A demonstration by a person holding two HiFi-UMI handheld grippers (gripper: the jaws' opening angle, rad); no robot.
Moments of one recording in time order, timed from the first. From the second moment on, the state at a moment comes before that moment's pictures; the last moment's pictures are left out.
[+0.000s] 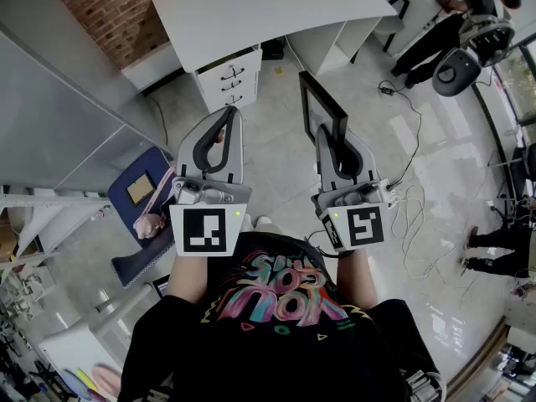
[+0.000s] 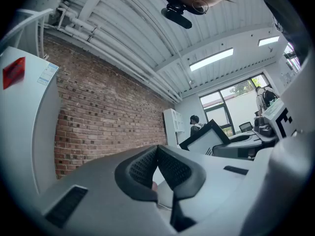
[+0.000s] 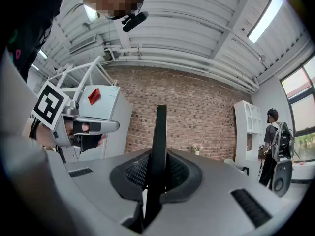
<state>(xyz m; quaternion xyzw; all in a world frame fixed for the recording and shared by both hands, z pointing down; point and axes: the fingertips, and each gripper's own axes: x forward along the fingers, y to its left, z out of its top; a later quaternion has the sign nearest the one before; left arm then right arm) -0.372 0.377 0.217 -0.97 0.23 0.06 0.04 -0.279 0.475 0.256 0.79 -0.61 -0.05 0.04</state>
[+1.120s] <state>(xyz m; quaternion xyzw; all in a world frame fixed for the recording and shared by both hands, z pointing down) -0.316 0.391 0.216 -0.97 0.24 0.07 0.05 -0.221 0.493 0.270 0.78 -0.62 -0.04 0.03</state>
